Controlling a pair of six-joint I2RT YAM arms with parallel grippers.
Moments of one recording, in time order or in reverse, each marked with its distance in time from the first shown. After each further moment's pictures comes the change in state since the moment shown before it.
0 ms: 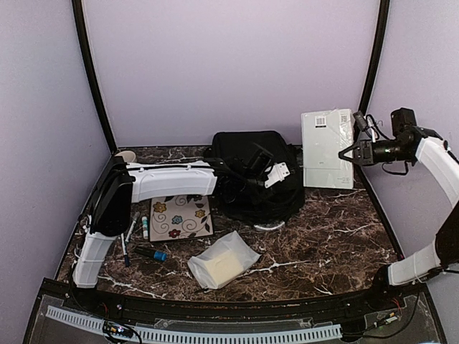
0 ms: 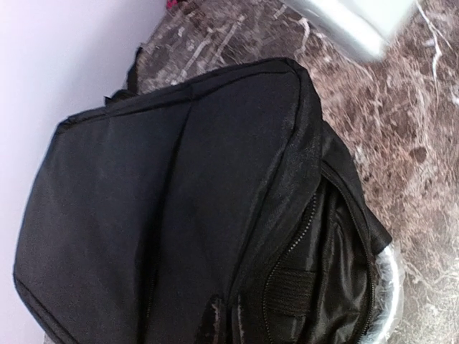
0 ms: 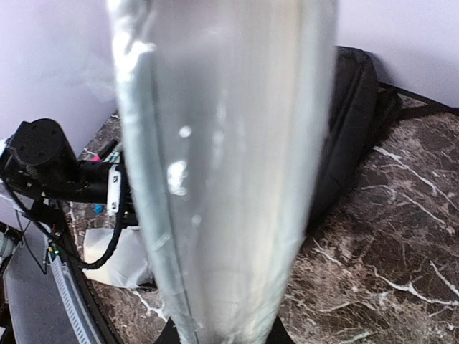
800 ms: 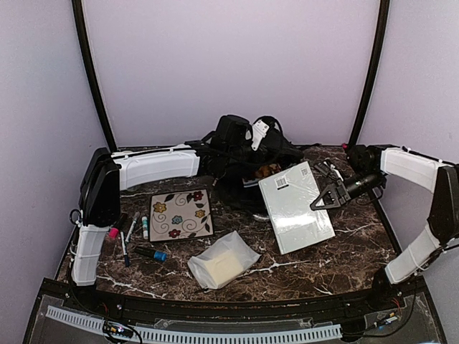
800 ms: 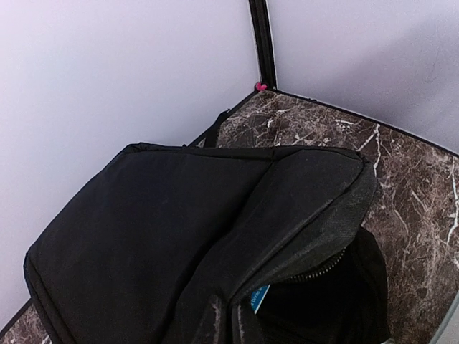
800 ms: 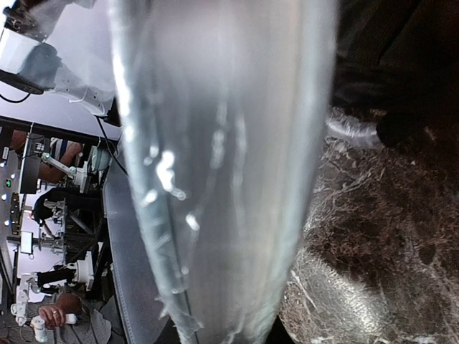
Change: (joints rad) left arm 0.117 -0.078 0.000 0.254 0.087 -0.282; right arm 0.254 0.166 -0.155 -0.285 -0.151 -0.159
